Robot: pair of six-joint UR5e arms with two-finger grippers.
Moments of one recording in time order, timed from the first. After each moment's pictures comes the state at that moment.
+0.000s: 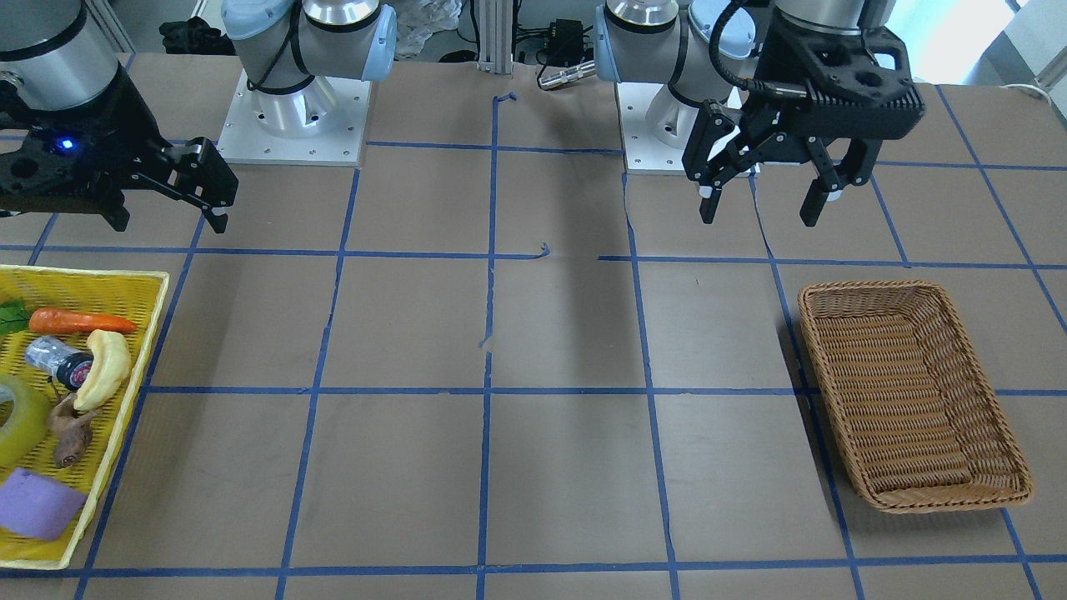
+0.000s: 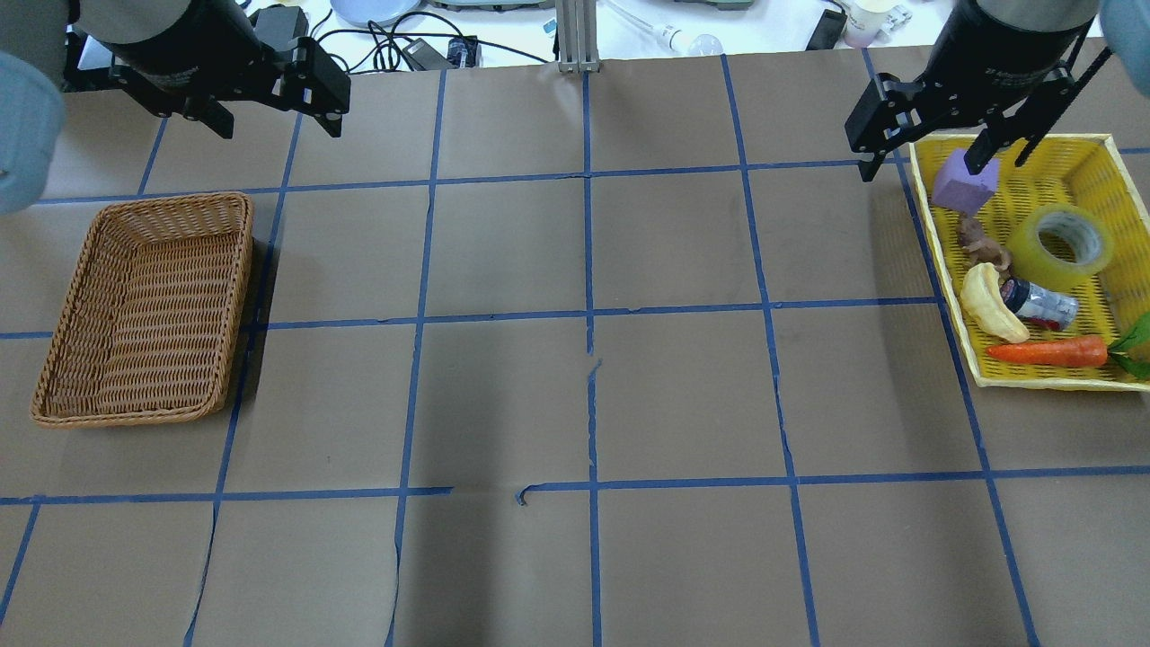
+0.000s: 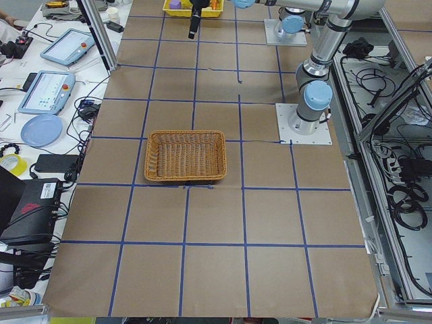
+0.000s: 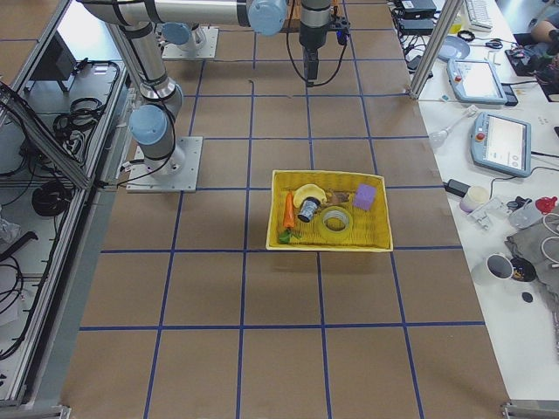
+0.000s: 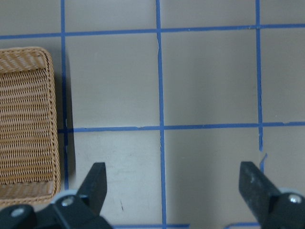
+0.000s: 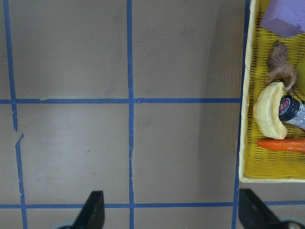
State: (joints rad) left arm -1.57 -1.53 -1.54 -1.35 1.59 0.04; right arm 1.47 -1.54 1.51 -1.55 -1.59 -0.11
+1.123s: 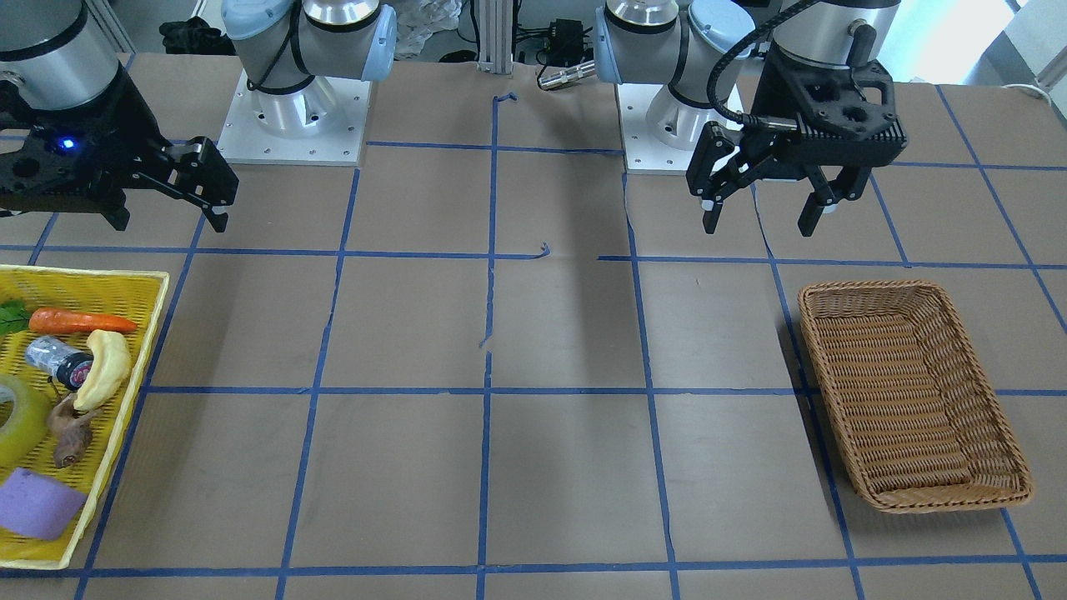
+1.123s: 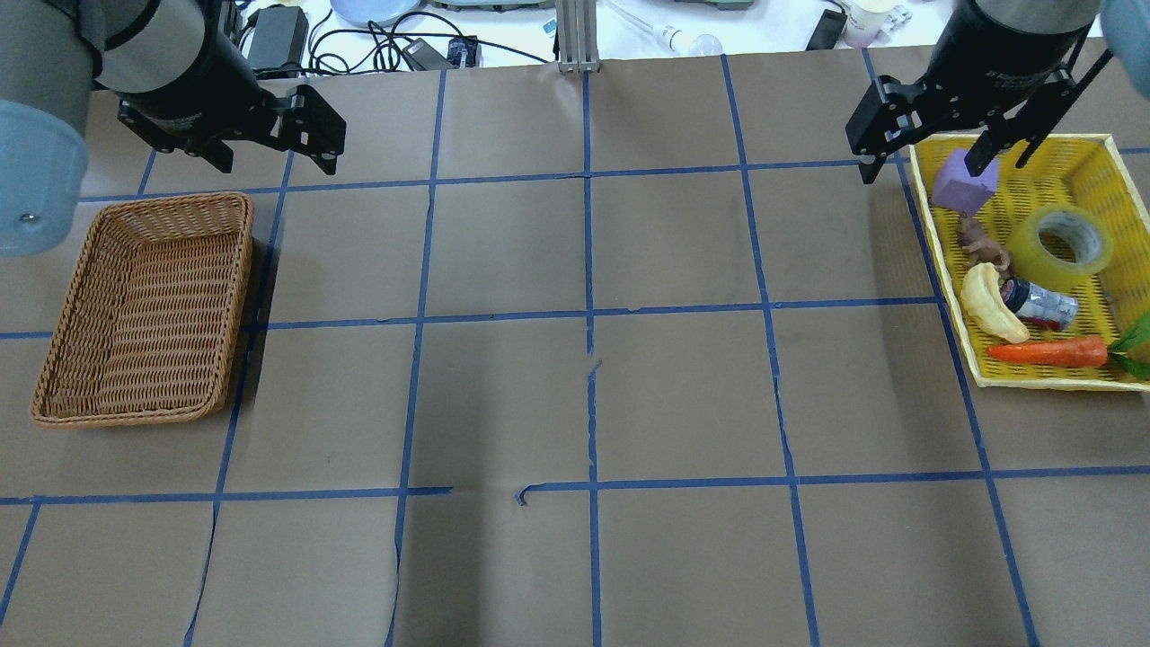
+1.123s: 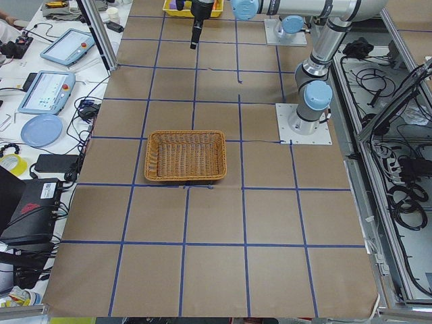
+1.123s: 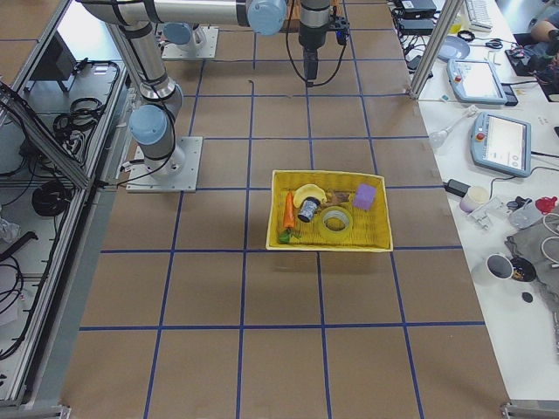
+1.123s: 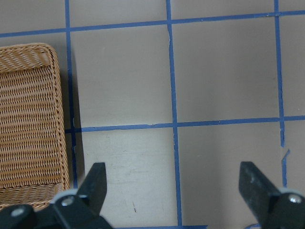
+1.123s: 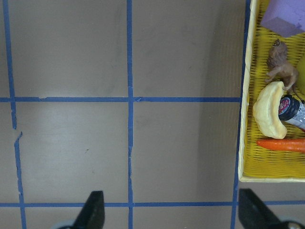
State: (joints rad) left arm -1.56 -1.51 -1.61 -1.34 1.60 0.06; right arm 1.47 -1.55 1.52 -1.55 -1.59 -0.12
